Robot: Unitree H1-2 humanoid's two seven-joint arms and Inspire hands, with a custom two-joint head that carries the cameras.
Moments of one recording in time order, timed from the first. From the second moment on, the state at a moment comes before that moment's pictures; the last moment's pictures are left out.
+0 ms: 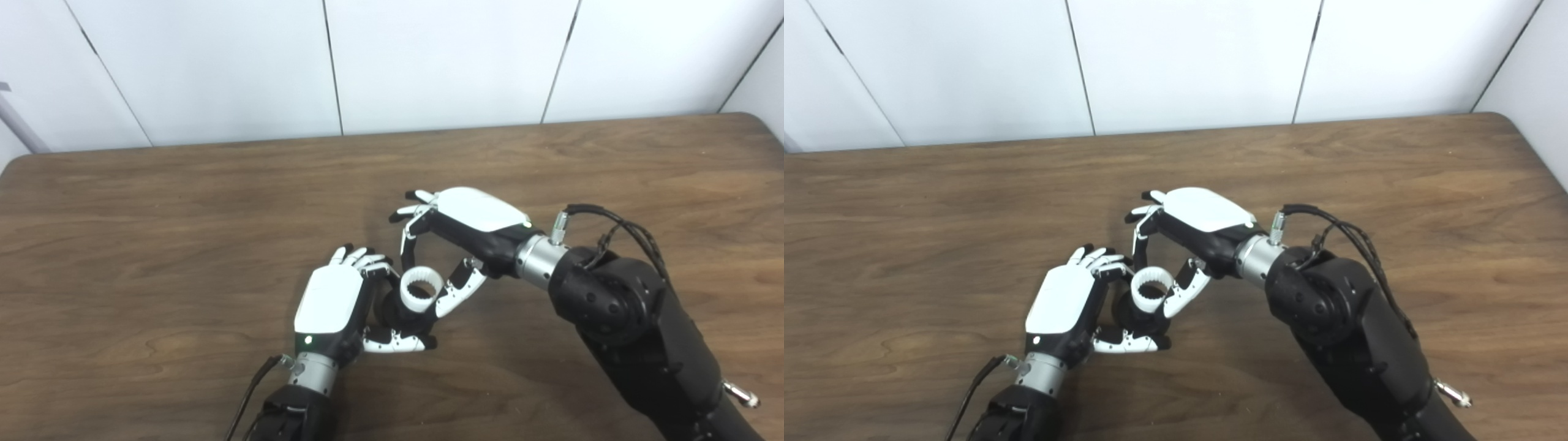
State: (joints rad) left arm 0.02 0.07 -0.43 -0.18 1.04 0.14 0.03; right arm -0.38 -0.32 0.42 -0.51 -0.79 0.39 0.78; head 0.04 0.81
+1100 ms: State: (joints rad) left arm 0.02 0.06 -0.43 -0.18 1.05 0.15 0.03; right arm -0.38 -0.29 0.43 -0.48 -0.81 0.36 0.75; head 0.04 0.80
